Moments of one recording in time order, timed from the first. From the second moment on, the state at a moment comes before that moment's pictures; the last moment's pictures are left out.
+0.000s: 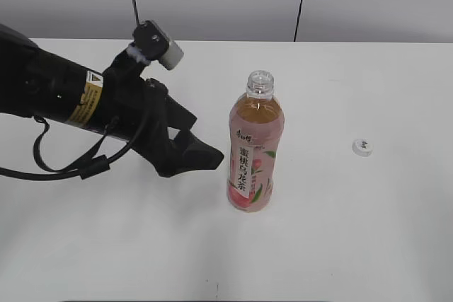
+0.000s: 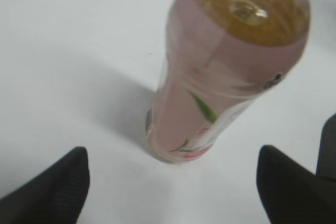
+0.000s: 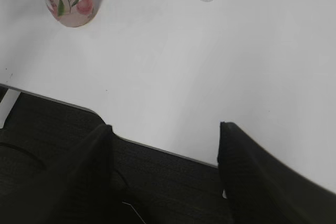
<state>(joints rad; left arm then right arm) -0.43 1.72 -0.88 1.83 -0.59 -1.43 0.12 0.22 -0.51 0.20 1.12 -0.29</state>
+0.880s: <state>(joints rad) -0.33 1.70 -0.88 1.84 -0.58 -1.55 0.12 0.22 -0.51 0.20 1.12 -0.29</state>
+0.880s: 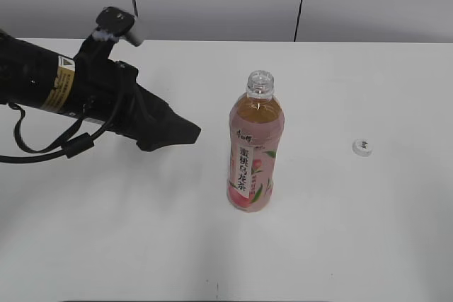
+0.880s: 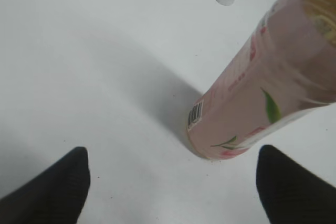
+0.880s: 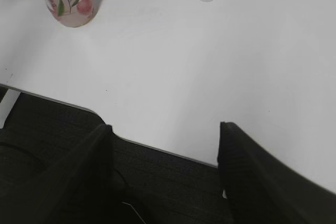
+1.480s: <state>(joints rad) -0.33 1.65 -0.88 1.84 -0.52 -1.55 0.12 0.22 -0.51 0.20 1.12 -0.29</state>
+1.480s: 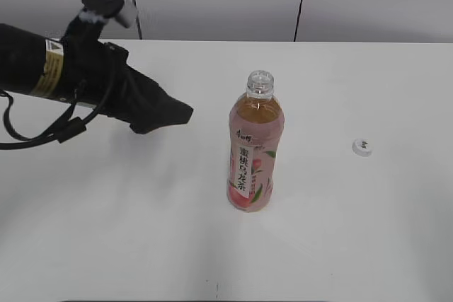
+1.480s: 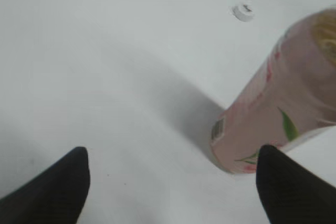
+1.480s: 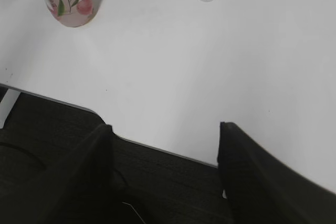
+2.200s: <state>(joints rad) -0.32 1.55 -0.88 1.84 -0.39 -1.60 0.12 0.22 -0.51 0.20 1.12 -0.29</state>
